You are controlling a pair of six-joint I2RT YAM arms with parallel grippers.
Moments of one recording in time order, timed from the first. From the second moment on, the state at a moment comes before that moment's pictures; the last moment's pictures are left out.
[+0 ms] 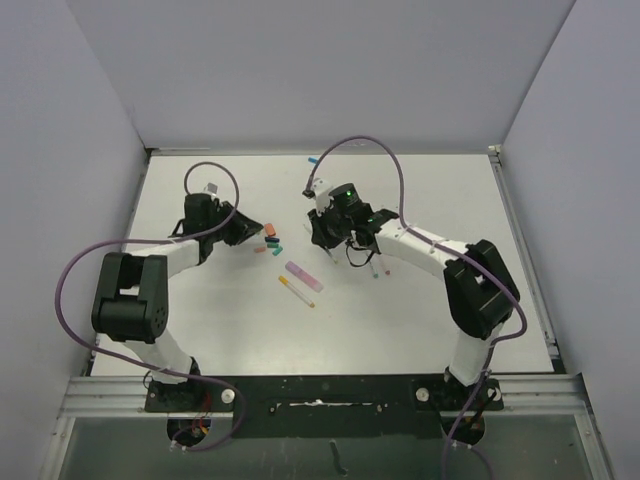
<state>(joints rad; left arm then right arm) -0.11 1.69 0.89 0.24 0.42 -0.92 0.67 1.77 1.26 -0.22 -0.19 0.01</state>
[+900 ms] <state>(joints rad) -0.01 1.69 0.70 0.19 0.42 -0.88 0.67 2.21 1.62 -0.26 -0.07 -0.04</state>
